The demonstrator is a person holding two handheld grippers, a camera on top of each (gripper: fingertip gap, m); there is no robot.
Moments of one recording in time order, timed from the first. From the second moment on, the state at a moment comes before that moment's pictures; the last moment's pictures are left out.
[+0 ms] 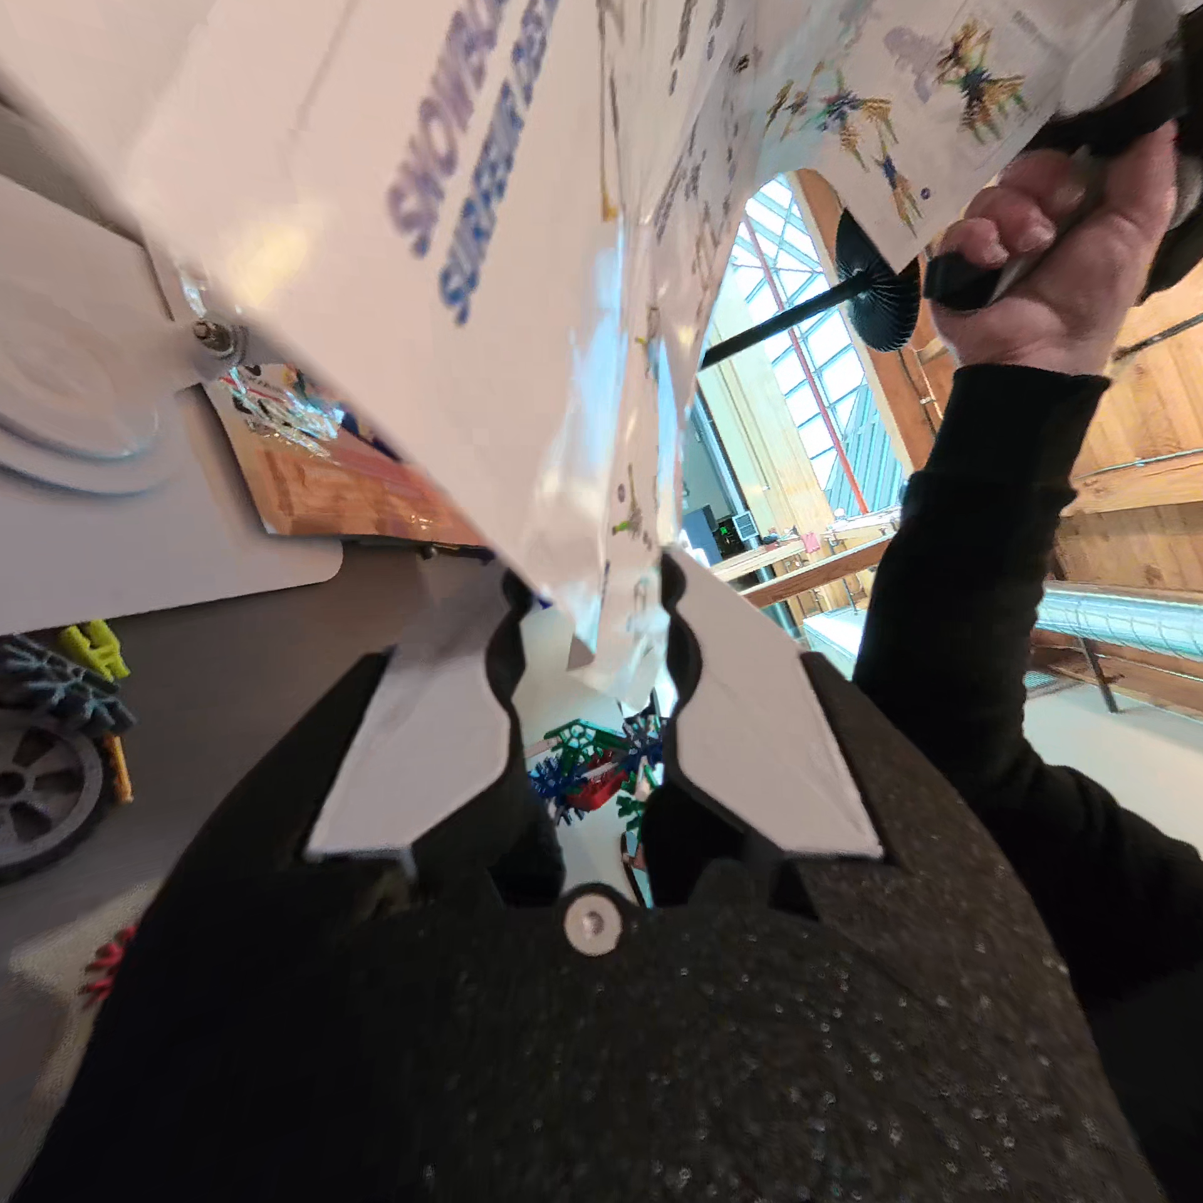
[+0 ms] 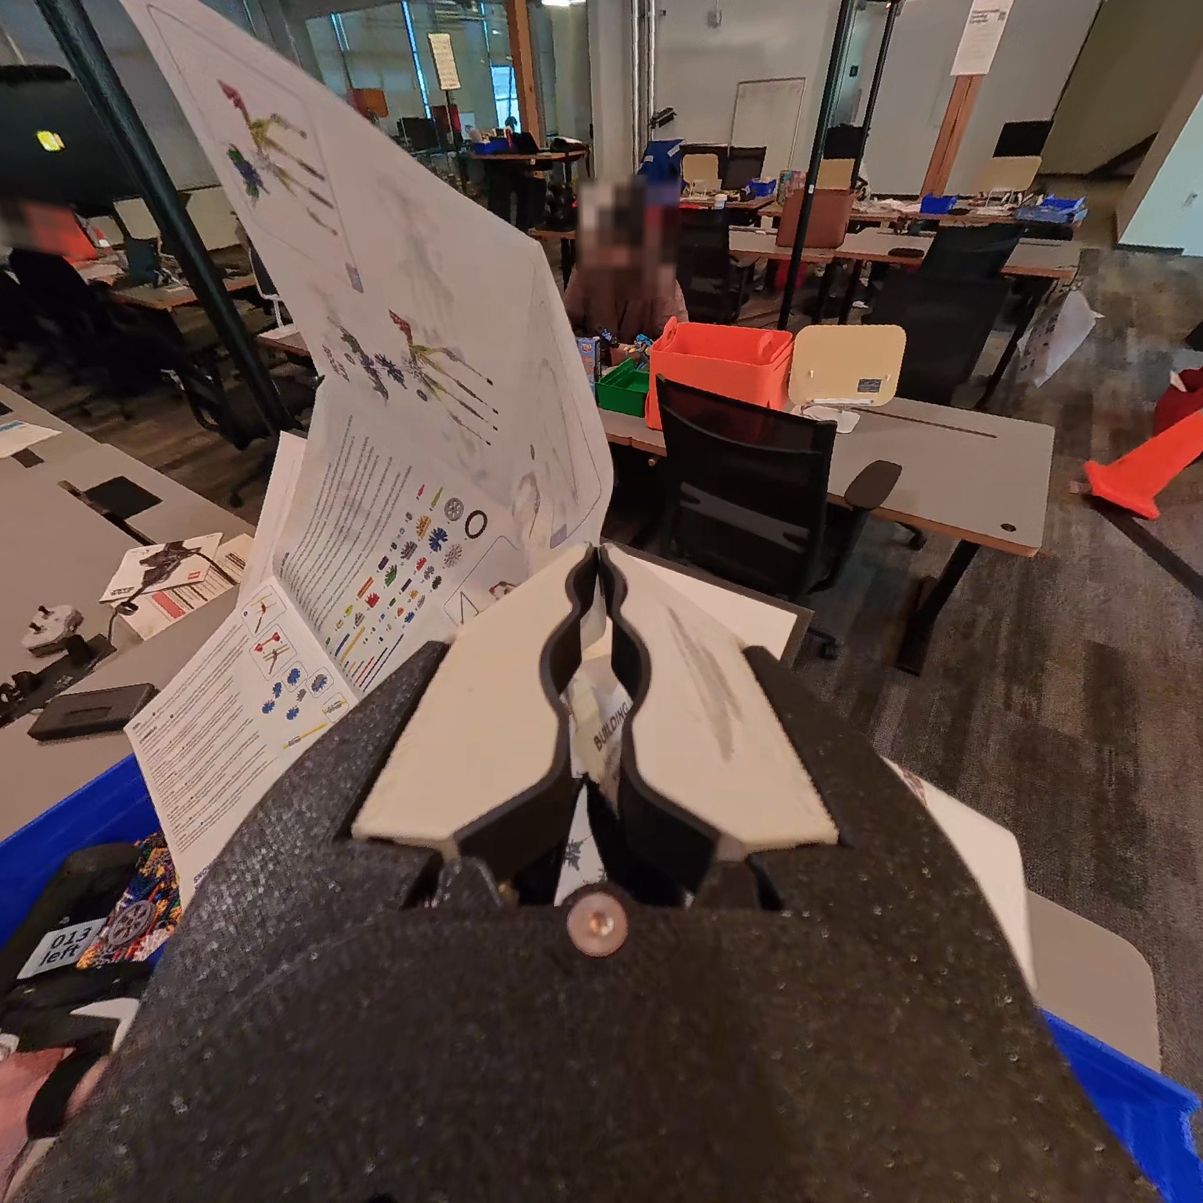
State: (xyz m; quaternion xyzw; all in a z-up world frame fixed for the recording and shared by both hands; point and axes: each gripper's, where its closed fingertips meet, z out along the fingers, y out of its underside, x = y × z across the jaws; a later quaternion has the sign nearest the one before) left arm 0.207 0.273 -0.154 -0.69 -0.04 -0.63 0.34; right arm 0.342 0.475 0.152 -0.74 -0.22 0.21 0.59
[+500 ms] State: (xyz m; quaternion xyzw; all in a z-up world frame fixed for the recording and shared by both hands) left arm 0.136 0.269 -0.065 -0.69 0.07 -0.55 0.46; right arm 0.377 0.456 0.152 -0.73 -0.22 0.22 0.61
